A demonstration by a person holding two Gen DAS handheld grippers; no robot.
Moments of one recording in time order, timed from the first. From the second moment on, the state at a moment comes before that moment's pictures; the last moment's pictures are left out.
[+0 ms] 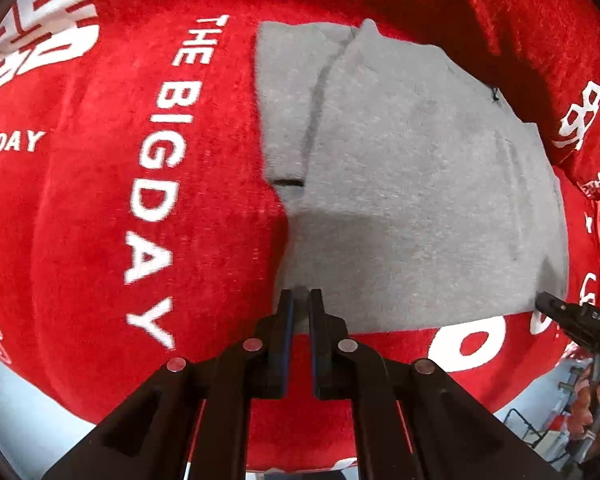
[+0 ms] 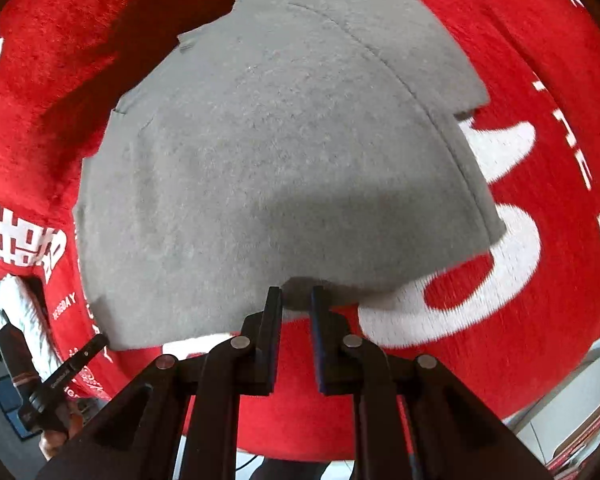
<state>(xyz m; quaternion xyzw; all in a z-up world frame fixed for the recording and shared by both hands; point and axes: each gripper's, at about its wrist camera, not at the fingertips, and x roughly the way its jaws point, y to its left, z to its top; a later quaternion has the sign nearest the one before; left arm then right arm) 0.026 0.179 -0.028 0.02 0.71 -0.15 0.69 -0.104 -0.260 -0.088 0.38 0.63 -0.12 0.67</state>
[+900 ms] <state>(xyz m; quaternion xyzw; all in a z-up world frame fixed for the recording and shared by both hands) 0.041 0.199 -0.018 0.06 0.69 -0.10 0.71 -0.069 -0.164 -0.077 0.39 0.64 -0.02 0.66</state>
